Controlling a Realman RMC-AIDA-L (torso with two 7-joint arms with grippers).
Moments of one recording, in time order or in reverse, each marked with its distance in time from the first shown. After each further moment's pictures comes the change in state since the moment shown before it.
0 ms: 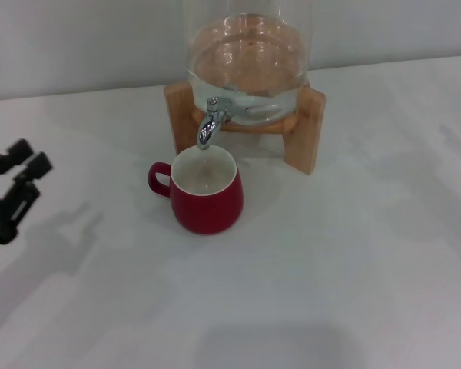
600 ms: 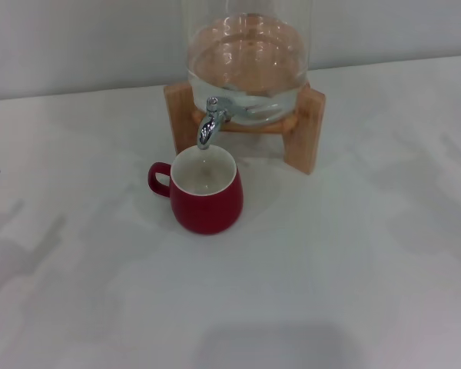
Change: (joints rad) left arm 0.034 0.001 -0.084 -0.096 -0.099 0.017 -0.023; right arm -0.037 -0.004 0.000 -0.012 -0.005 0.079 0.000
